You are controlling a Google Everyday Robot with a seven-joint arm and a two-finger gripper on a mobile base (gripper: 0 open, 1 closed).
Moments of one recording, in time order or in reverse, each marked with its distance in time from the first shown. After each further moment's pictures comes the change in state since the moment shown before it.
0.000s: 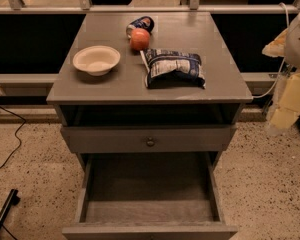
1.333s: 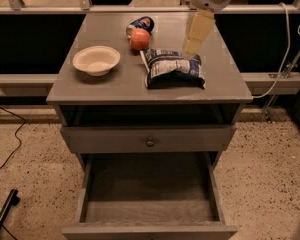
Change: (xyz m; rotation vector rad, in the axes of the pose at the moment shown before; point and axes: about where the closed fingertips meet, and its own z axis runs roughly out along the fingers) arm -0.170 -0.162 0.054 0.123 -0.209 -0.271
